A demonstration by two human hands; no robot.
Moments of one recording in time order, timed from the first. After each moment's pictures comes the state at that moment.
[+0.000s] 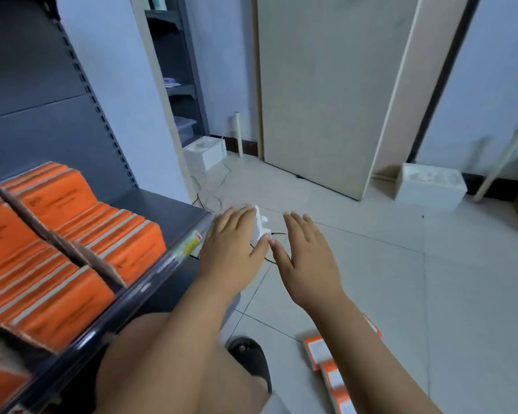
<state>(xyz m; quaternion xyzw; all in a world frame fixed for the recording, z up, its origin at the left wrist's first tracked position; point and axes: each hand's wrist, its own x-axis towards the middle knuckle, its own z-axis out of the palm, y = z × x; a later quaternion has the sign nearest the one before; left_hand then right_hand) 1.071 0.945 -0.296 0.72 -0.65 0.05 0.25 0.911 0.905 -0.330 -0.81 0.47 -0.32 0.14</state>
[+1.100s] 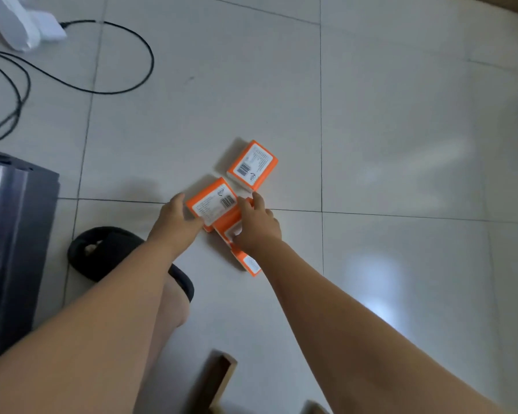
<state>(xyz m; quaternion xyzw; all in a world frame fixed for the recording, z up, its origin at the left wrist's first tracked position) 0.966 0.868 -0.686 0.70 -0.49 -0.51 0.06 0.781 0.889 -0.686 -0.59 0.72 0.14 0.34</state>
